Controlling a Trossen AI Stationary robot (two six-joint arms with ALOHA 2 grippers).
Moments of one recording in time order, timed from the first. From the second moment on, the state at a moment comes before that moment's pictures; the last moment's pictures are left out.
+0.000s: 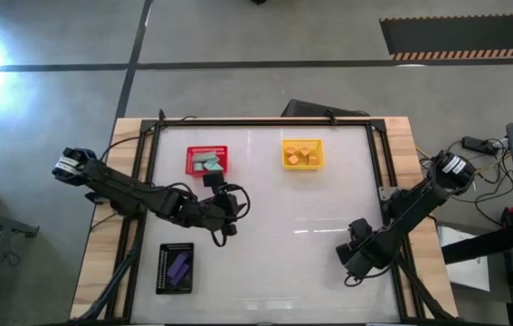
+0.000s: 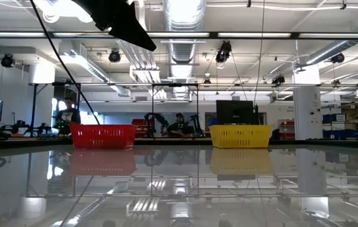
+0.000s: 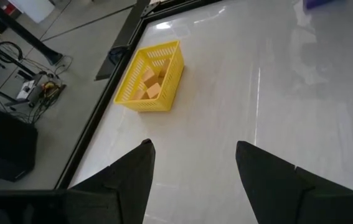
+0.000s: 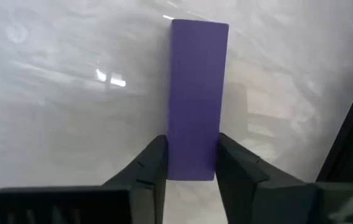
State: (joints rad) left arm -0.33 1.40 1.01 -0.30 -0.75 -0.05; right arm 0.79 1.59 0.75 -0.93 0.00 2.05
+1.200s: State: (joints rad) left arm -0.34 1.66 1.00 0.57 -0.39 -0.04; right arm 0.73 1.40 0.85 -0.14 0.96 0.50
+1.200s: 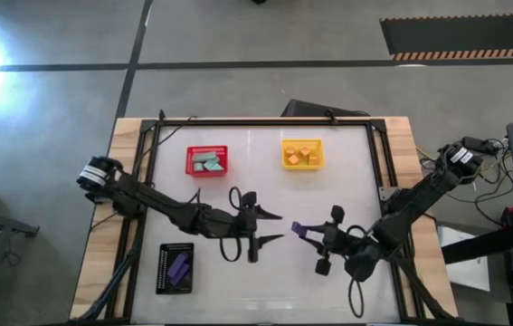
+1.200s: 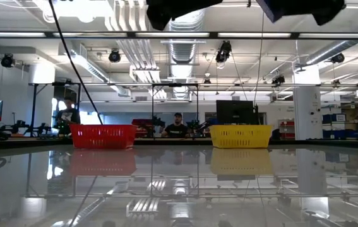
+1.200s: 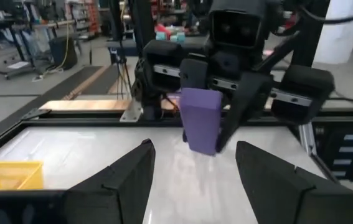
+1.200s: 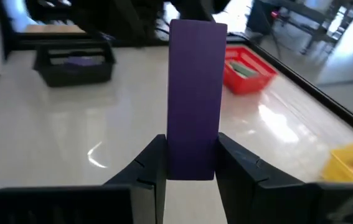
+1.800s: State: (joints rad) left arm -0.34 1.68 1.01 0.69 -0.26 -0.04; right arm 0.58 1.42 0.85 0.27 0.62 0.11
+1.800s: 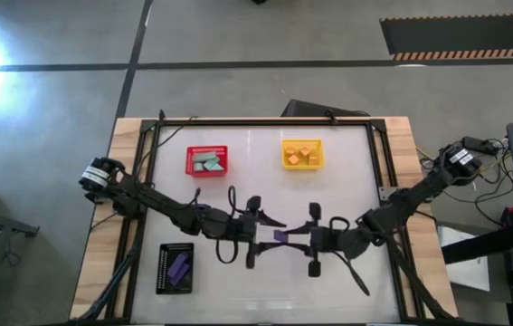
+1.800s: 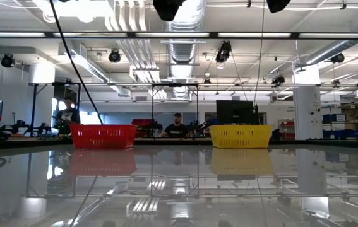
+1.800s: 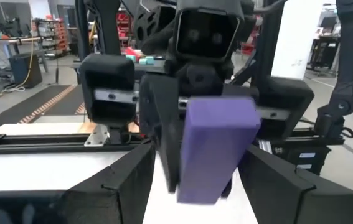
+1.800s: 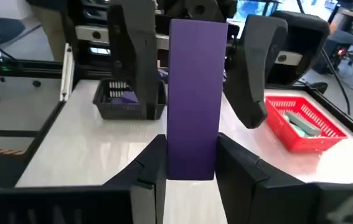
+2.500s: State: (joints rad) left arm -0.34 1.68 1.01 0.69 -0.26 -0.04; right arm 0.53 1.45 0.85 0.27 0.58 0.12
